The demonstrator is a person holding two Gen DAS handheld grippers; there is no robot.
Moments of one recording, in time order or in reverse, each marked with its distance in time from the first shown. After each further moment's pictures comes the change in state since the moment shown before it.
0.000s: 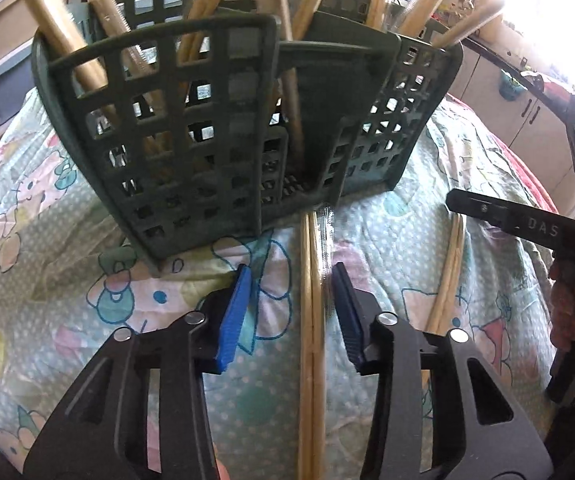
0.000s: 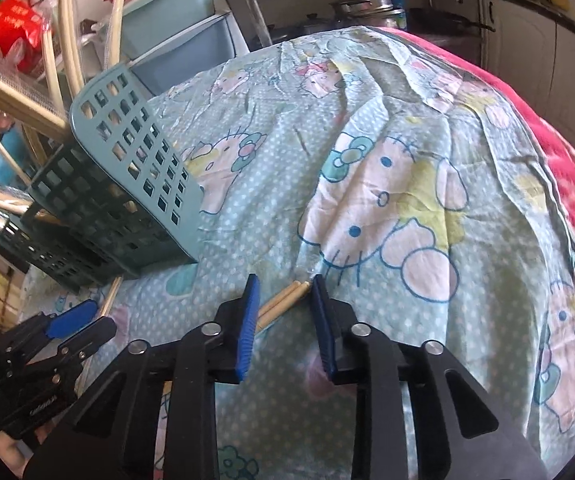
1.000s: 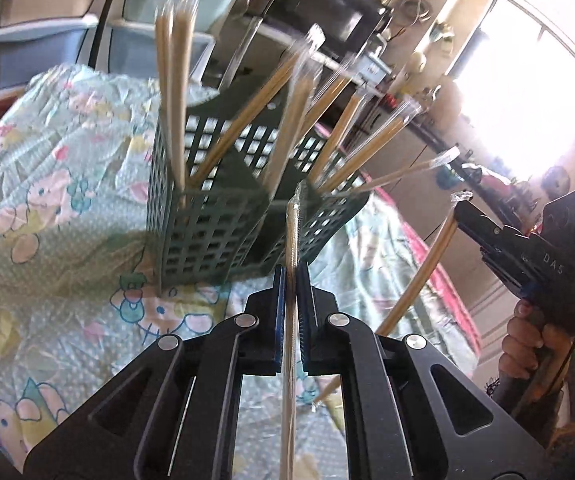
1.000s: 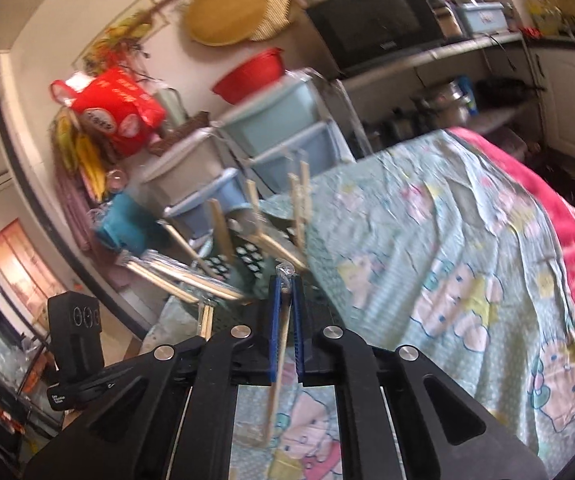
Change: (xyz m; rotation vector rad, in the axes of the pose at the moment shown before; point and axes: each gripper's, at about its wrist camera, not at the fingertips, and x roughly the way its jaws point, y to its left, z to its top) left arm -0.109 0.050 0.004 -0.186 -0.220 -0.290; right arm -0.139 0.047 0.018 -0.073 -0.325 0.364
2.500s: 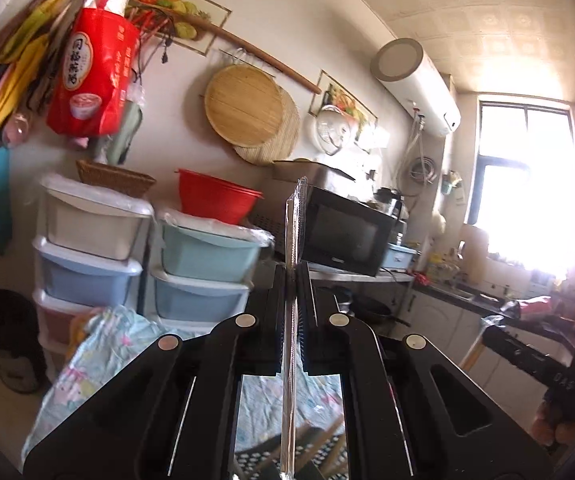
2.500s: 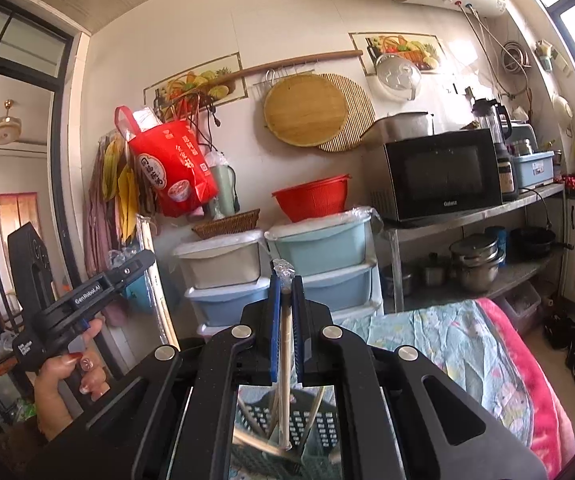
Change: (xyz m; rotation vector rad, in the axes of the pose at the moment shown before) left arm -0.117 -0.065 0.155 0.125 -0.716 0.210; right arm -0.022 0.088 0.117 -0.300 -0.331 0.034
